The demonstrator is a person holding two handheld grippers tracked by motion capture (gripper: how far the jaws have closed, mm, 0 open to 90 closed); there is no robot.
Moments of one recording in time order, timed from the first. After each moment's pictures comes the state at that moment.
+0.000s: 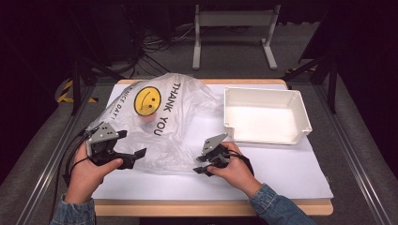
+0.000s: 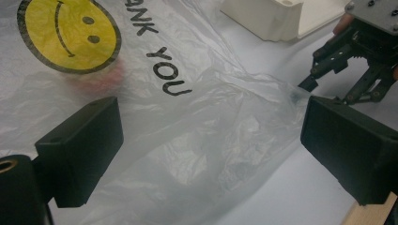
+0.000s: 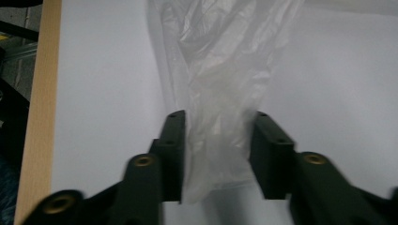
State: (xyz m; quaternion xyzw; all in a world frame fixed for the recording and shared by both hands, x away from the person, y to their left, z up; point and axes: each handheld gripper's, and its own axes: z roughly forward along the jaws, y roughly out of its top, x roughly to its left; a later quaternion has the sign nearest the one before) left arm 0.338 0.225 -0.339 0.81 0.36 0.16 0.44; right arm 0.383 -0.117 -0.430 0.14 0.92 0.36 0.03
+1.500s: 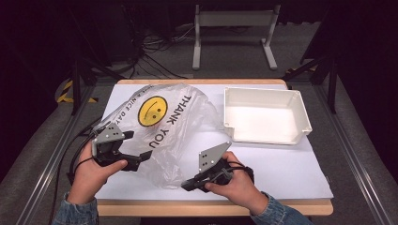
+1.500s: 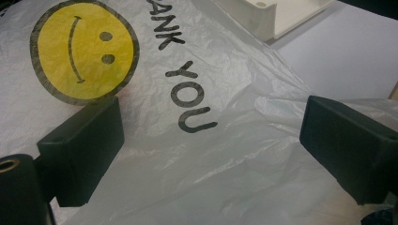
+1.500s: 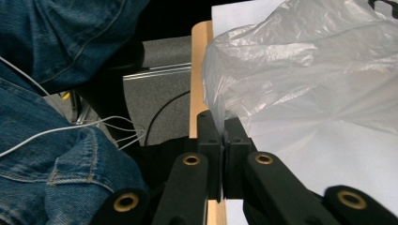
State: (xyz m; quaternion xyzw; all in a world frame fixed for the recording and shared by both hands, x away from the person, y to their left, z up) left arm 0.335 0.211 -0.332 0.82 0.33 0.15 0.44; right arm 0.312 -0.098 -0.362 0.05 0.89 0.45 -0.06
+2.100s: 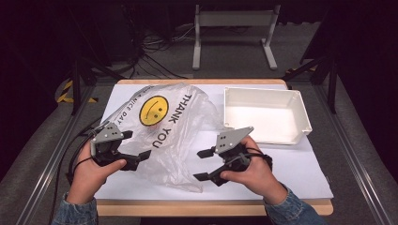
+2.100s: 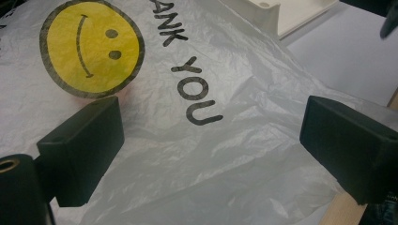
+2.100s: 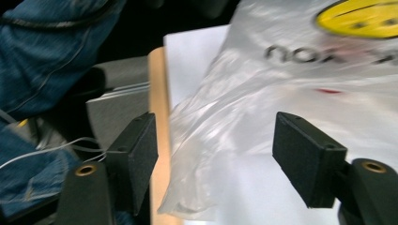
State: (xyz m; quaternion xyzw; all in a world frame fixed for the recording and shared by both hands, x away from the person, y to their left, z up) left arm 0.335 0.214 -0.332 0.82 0.34 0.15 0.44; right arm 0.330 -0.136 -0.322 0.11 0.87 0.47 0.02
